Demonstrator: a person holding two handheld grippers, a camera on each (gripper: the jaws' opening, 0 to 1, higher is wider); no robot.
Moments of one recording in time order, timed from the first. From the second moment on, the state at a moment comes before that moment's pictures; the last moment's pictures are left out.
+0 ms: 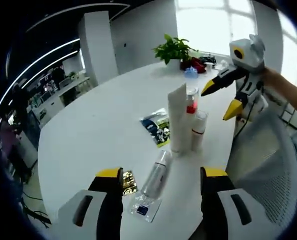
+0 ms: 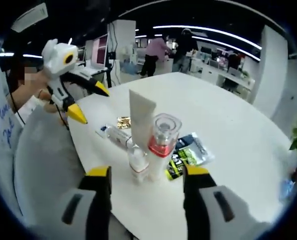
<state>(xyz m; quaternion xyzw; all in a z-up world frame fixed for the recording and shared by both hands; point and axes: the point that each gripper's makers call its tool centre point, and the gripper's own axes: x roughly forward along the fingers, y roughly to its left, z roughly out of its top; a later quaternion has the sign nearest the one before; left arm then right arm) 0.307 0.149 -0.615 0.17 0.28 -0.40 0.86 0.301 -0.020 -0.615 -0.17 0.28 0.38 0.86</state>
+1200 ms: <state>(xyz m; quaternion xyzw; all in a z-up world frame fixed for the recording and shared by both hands) 0.305 0.203 -0.599 0.18 0.29 -0.33 0.88 0.313 -0.028 -0.598 -0.17 0.26 0.35 0.88</state>
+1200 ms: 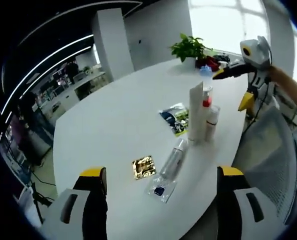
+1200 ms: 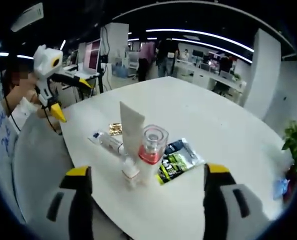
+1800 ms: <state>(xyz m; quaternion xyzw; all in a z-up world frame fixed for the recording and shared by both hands) 0.306 0.191 -0.624 0.19 0.32 -0.36 0.86 0.308 -0.025 -0.601 -0.16 0.27 0.36 0.88</state>
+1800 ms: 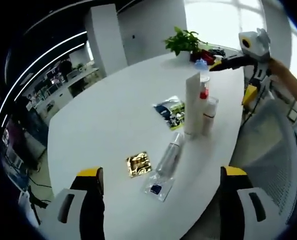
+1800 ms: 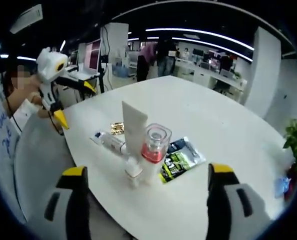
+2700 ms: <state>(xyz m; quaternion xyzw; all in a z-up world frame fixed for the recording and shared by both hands) 0.325 0.155 -0.687 0.31 0.37 -0.45 0.75 0.301 -0.029 -0.599 -0.16 0.27 0.35 0.88</state>
